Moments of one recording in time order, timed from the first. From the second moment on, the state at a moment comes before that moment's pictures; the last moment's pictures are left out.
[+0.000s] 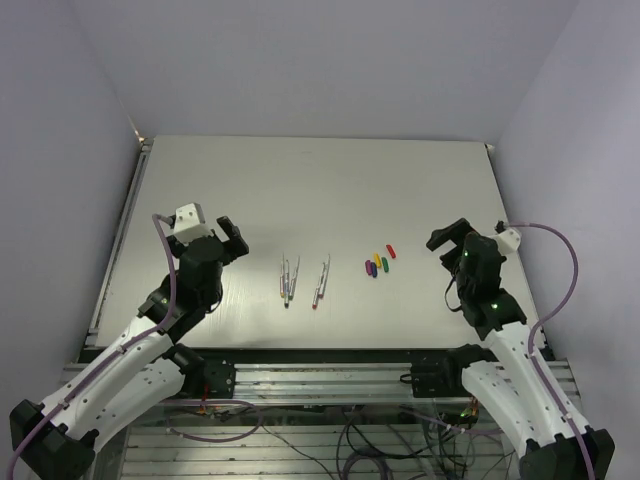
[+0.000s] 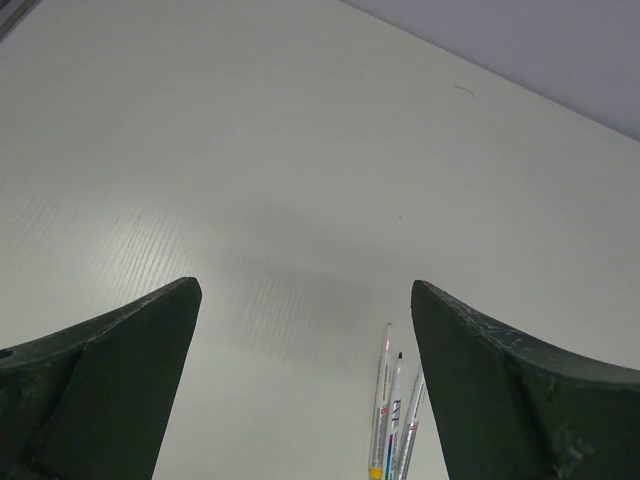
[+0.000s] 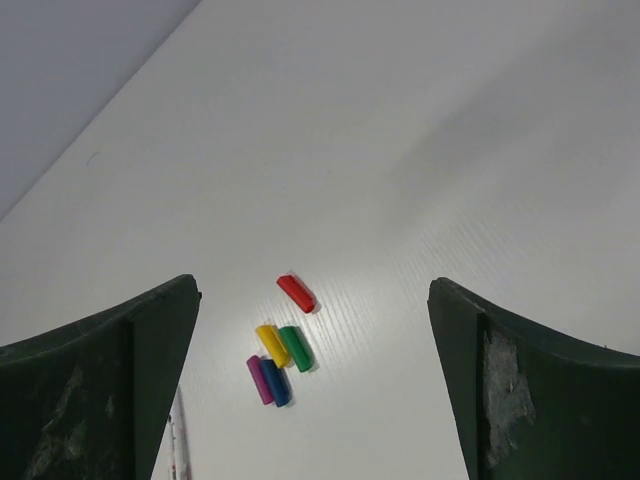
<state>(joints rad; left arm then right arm) -0.61 0.70 0.59 -0.21 -0.74 -0.55 0.22 0.67 0.52 -0.28 0.43 0.74</state>
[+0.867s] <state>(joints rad) -0.61 0.58 0.49 -0.08 -0.65 -0.48 0.22 0.53 0.36 -0.11 0.32 0.60</state>
